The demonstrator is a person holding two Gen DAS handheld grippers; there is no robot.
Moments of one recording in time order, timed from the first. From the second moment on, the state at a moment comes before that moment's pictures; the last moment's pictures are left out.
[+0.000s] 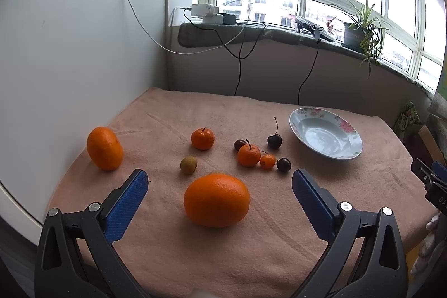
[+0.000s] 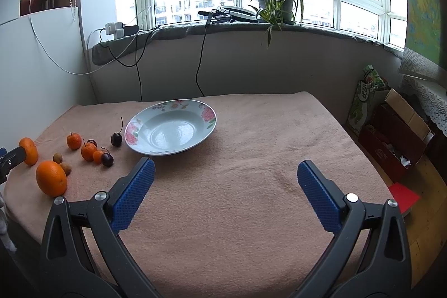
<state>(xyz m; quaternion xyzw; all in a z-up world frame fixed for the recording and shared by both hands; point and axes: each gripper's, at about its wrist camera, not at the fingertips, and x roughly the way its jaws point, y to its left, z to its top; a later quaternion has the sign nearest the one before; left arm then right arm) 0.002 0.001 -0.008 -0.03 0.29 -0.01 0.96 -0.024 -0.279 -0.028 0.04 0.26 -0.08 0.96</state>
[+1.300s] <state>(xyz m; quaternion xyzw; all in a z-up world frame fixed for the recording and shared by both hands) 0.000 0.002 -0.008 -0.03 0.29 -0.01 0.96 -0.023 -0.277 -0.035 0.05 0.27 -0.07 0.96</state>
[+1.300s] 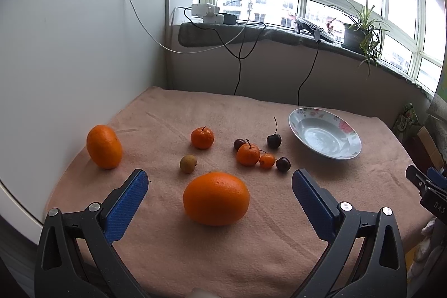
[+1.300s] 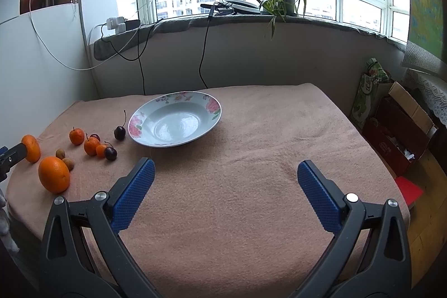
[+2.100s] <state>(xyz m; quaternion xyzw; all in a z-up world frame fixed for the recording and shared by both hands) 0.012 0.016 -0.016 -0.06 0.31 -0.01 0.95 -0.006 -0.264 -0.040 0.05 0.30 -0.05 0.95</state>
